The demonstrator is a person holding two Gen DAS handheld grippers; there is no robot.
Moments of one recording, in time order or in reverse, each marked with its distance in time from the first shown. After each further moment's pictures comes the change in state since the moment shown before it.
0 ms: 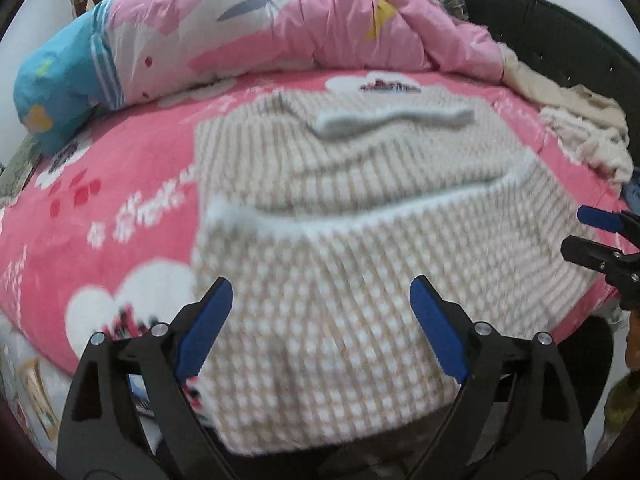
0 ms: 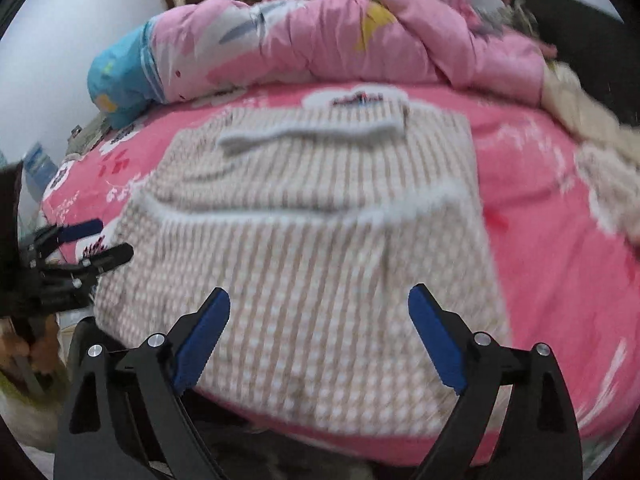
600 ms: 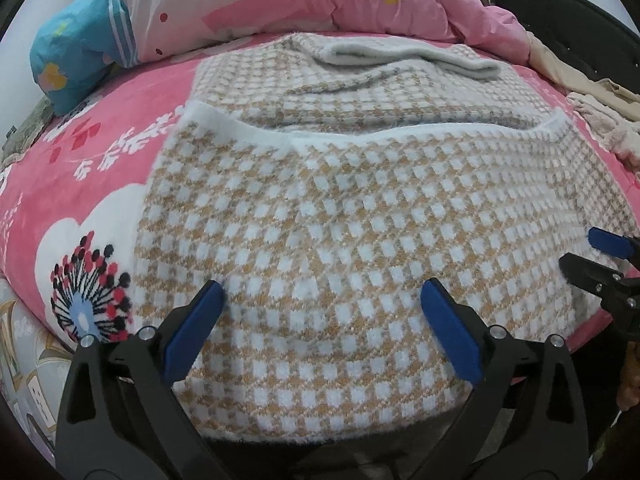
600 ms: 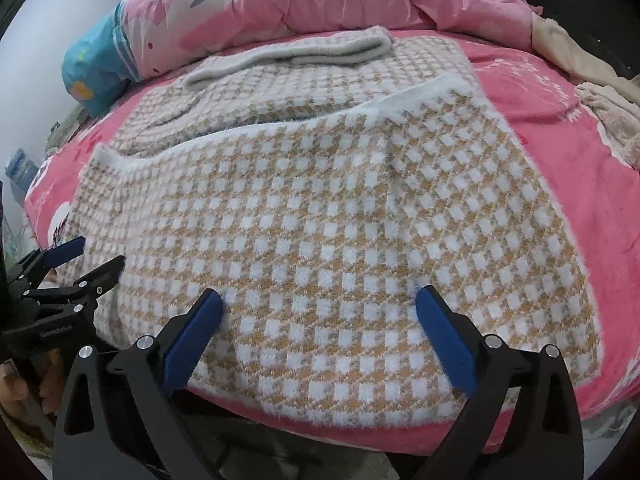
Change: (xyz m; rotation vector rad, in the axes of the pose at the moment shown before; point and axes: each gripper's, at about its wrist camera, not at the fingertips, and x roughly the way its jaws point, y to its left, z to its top) left arm 0.043 -0.011 -0.043 -0.079 0.038 0.066; right arm 0.042 -0.008 -0.037 0.030 0.057 -0.049
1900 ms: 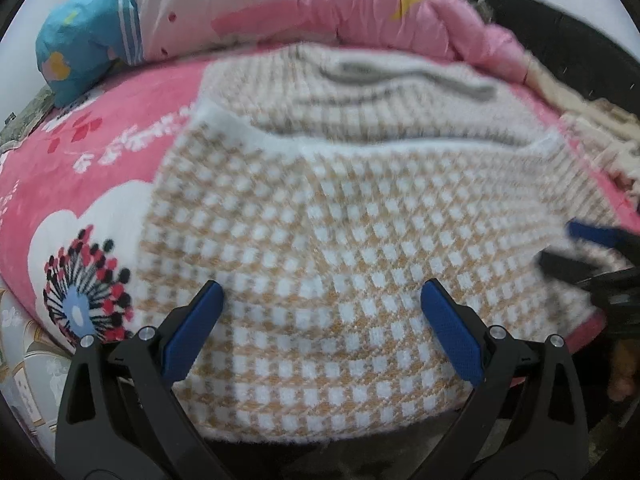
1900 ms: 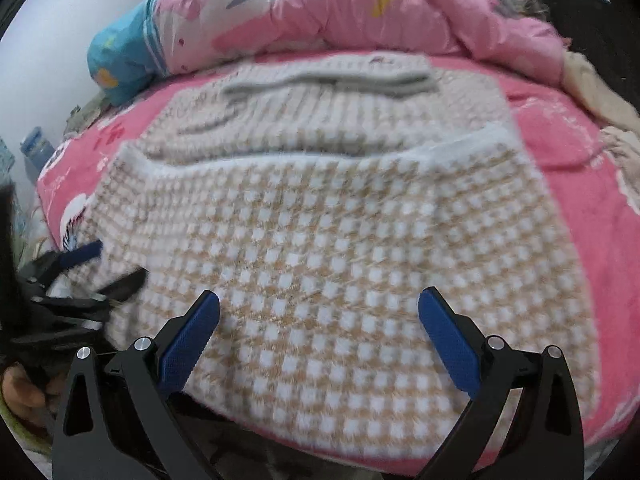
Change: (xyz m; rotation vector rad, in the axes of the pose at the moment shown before) left arm -0.016 0.015 -0.013 -0.042 -0.099 -0.058; right arm 0.015 0.035 0.019 -0.100 -0.018 0.033
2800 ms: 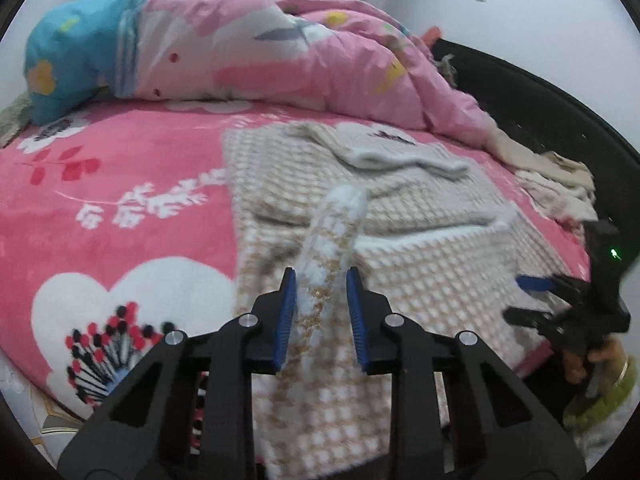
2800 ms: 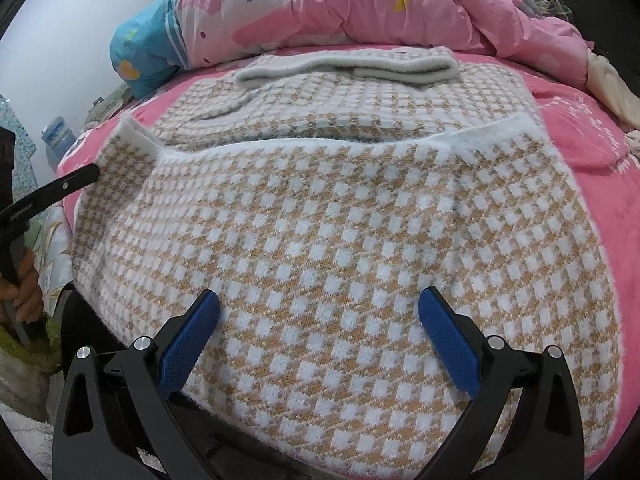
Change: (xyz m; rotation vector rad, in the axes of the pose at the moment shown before) left arm -0.019 0.077 0.032 -0.003 -0.120 -0.228; right arm -0.003 -0.016 -0.008 -0.036 -0.024 0.087
